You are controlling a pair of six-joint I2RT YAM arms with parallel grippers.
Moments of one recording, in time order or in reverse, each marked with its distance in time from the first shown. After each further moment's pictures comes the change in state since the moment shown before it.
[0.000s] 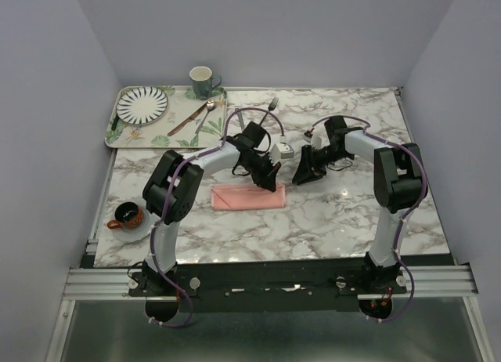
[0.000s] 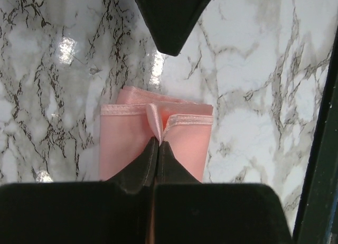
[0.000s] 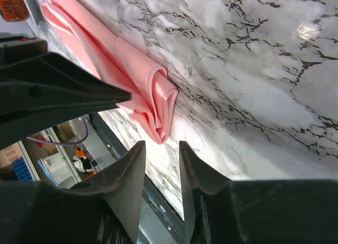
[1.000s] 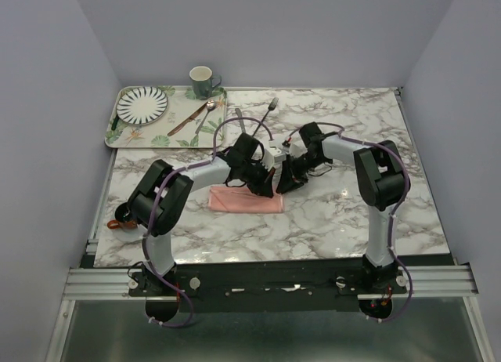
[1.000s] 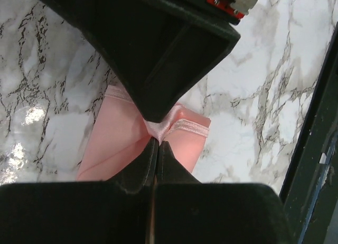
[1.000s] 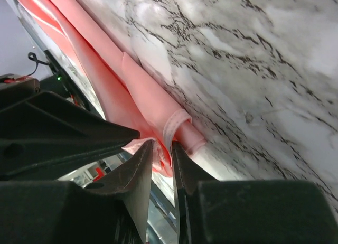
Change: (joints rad) left arm -0.018 -0.177 -0.286 0.280 -0.075 -0.302; right arm 0.171 0.081 0.024 0.051 0.015 0.097
